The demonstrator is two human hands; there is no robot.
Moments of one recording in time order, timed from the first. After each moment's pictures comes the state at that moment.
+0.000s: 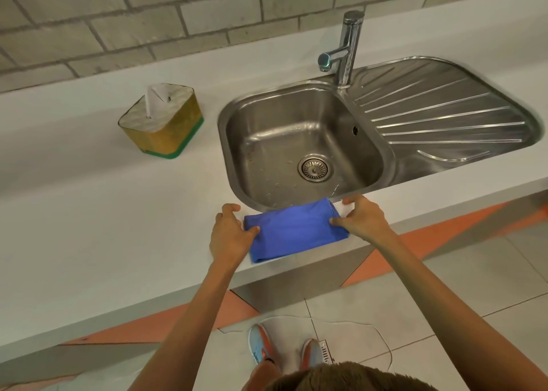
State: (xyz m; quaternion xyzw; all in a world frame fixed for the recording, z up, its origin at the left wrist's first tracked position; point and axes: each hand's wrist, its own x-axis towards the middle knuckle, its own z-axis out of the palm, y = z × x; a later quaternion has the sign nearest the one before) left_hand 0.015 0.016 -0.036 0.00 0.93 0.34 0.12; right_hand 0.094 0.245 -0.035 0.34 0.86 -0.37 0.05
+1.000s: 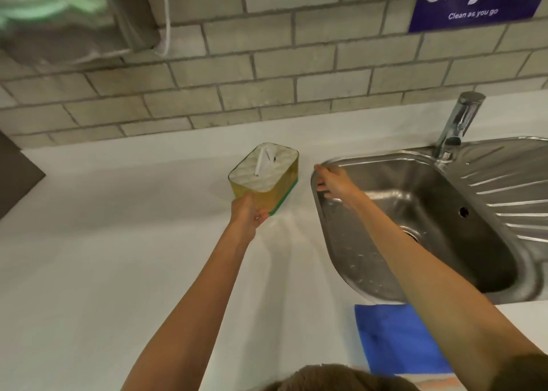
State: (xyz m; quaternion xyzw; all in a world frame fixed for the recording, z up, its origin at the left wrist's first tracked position) left_hand -0.186 -0.078 0.046 -0.21 0.61 0.75 0.15; right_hand -0.192 0.108 0.043 0.20 0.76 -0.62 0.00
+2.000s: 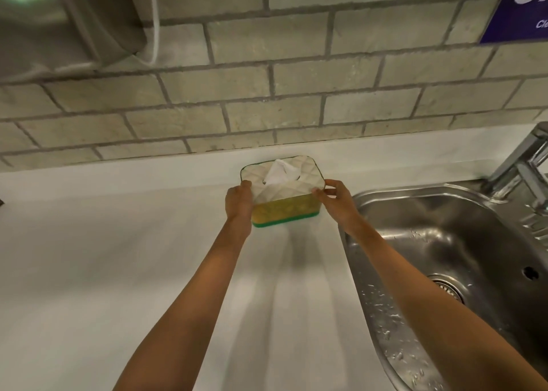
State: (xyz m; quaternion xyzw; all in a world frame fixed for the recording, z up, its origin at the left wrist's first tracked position) left_hand -0.368 -0.082 0.042 -0.22 0.70 0.67 0.07; right_hand -0.345 0.102 -0.019 0.20 0.74 -0.63 -0.08
